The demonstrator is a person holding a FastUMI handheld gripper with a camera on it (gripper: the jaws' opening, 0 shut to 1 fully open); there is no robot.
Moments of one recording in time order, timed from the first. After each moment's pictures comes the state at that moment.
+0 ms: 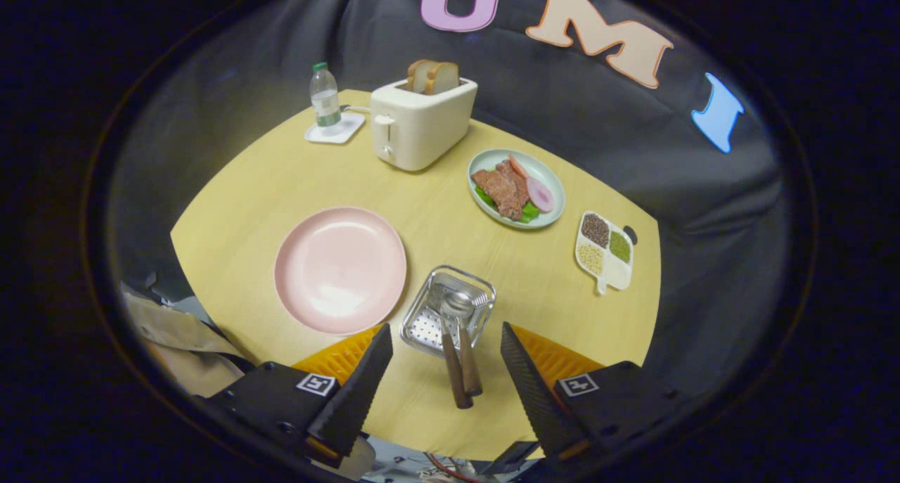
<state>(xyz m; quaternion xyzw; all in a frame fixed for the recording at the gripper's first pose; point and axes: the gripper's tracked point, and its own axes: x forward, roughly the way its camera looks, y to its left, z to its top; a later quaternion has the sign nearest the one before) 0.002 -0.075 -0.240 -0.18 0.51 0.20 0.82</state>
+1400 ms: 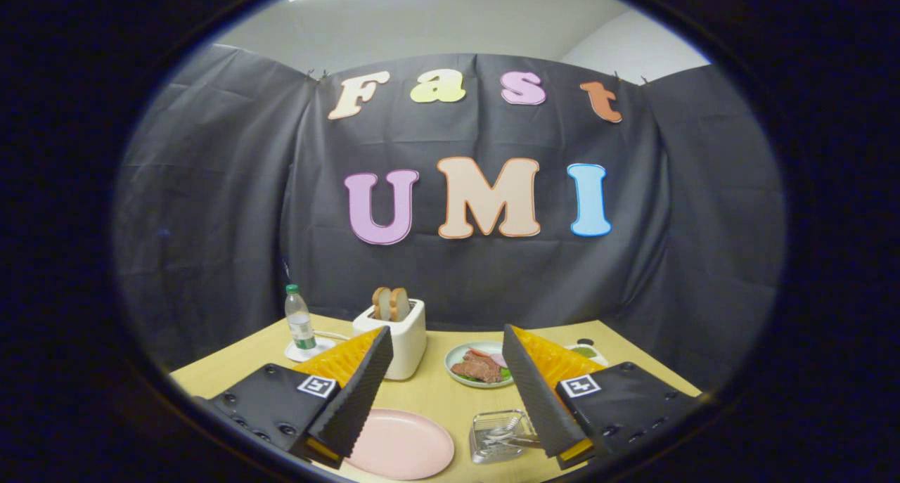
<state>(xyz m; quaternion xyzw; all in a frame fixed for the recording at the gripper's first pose) 0.022 -0.005 -0.102 0.01 0.09 0.04 1.00</state>
